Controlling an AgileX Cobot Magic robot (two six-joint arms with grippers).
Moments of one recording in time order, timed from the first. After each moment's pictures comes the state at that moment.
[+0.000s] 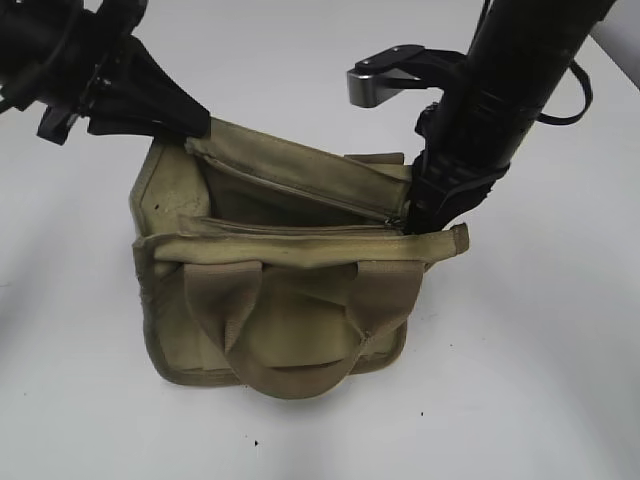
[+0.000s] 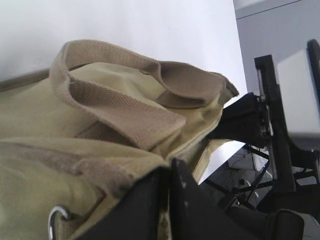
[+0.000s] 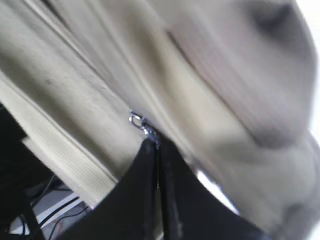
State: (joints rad) left arm -0.24 1.56 -1.19 -0.91 1.02 0.32; right arm 0.42 1.82 -1.41 0.33 1.15 -0.80
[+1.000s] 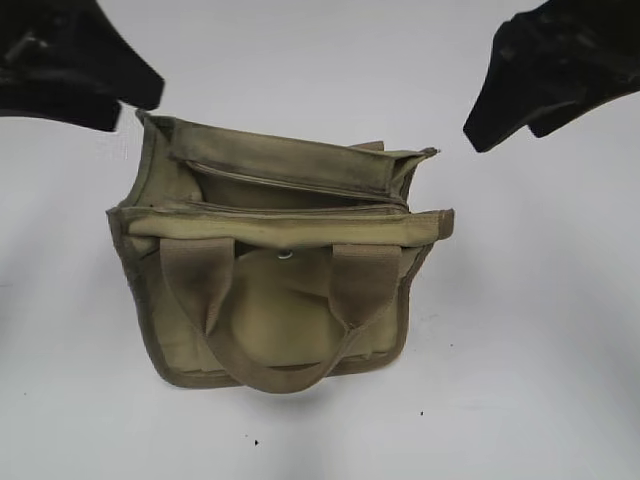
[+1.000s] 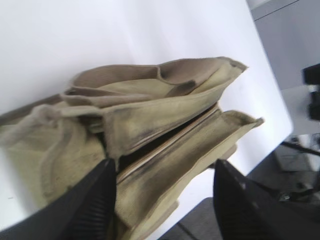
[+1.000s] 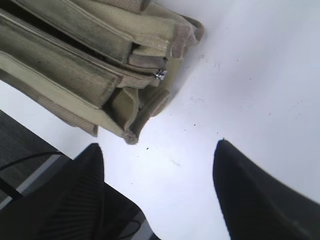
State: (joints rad) left arm -0.24 1.46 -1.19 -0.78 1.02 0.33; right arm 0.31 1.55 -1.40 0.31 1.21 -0.40
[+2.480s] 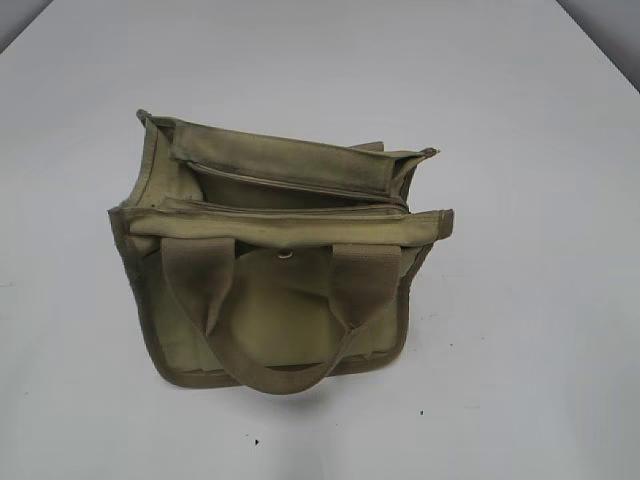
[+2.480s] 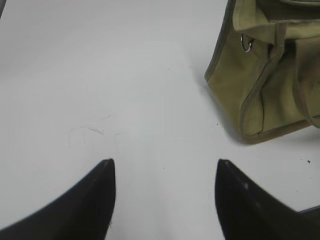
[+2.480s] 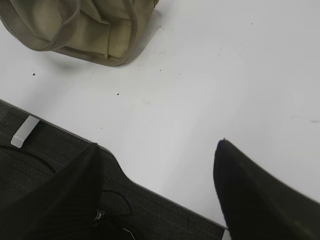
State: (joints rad) left arm -0.24 0.02 -0.52 0.05 1.06 0.04; right arm 0.31 0.13 -0.49 0.17 1.10 -0.26
